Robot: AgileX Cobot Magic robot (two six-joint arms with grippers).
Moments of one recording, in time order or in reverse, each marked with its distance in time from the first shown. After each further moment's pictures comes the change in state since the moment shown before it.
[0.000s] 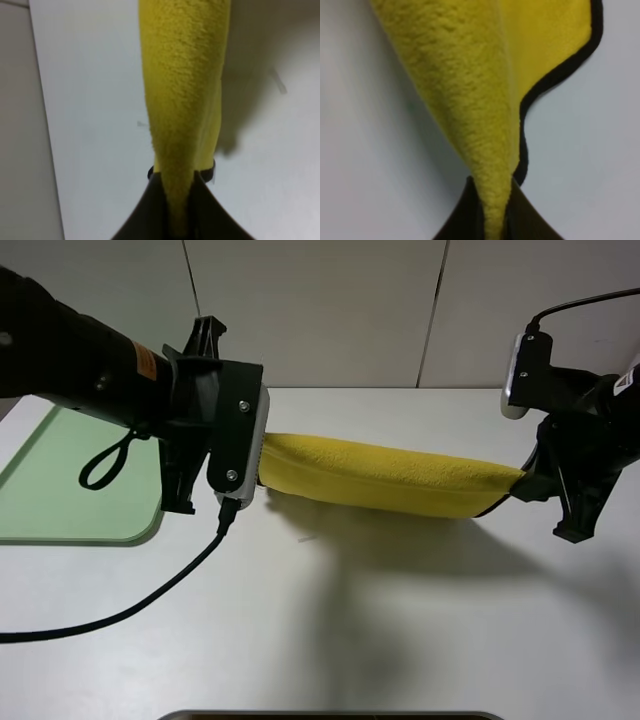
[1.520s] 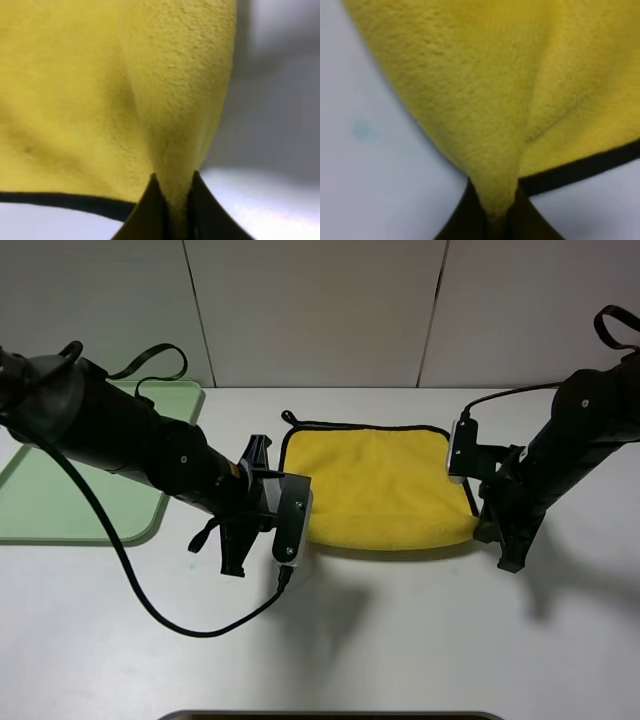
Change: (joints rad) left arm 0.000 0.454 -0.001 -0.274 -0.278 0.219; right arm -0.002 0.423 -0.001 -0.019 -0.274 -0.062
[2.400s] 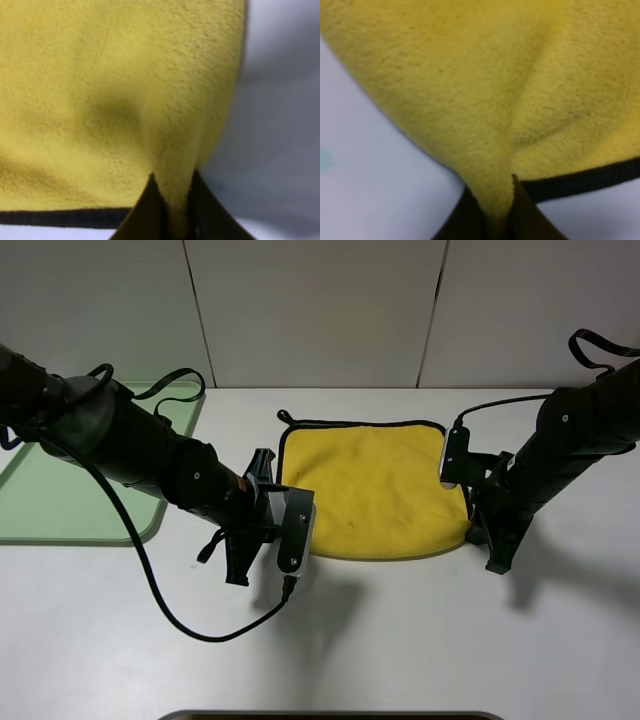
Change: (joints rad) left arm 0.000 0.095 -0.008 0.000 -0.041 -0.003; right arm 0.000 0.112 -0.008 0.004 -0.097 -0.002
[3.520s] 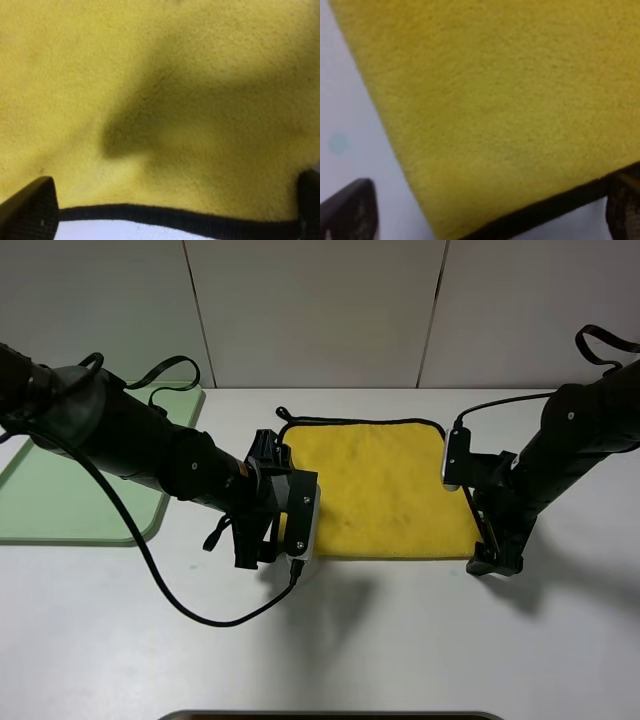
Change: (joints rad) left arm 0.001 -0.022 -0.005 -0.003 -0.047 -0.004; right arm 0.000 -0.011 0.002 -0.001 0.020 -0.040
